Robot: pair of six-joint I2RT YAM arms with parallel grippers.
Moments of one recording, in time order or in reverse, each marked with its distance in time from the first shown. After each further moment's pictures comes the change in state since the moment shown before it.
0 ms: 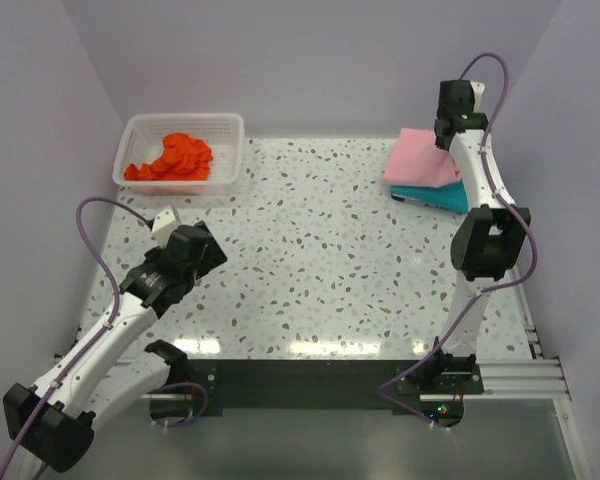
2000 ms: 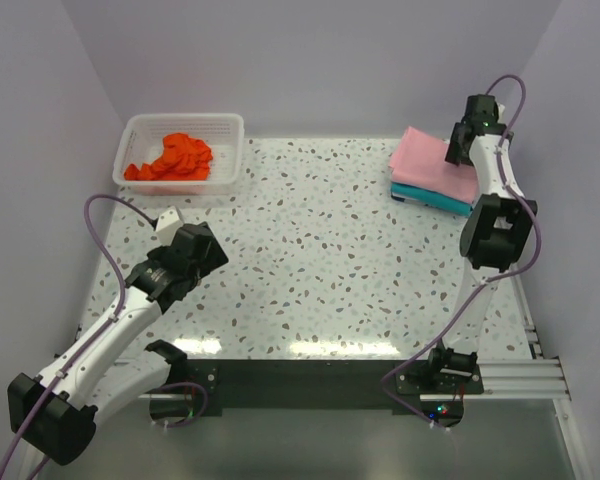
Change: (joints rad) left arm 0.000 0.047 0.000 -0.007 -0.008 0.000; right arm -0.164 0.156 0.006 0.012 -0.029 -0.082
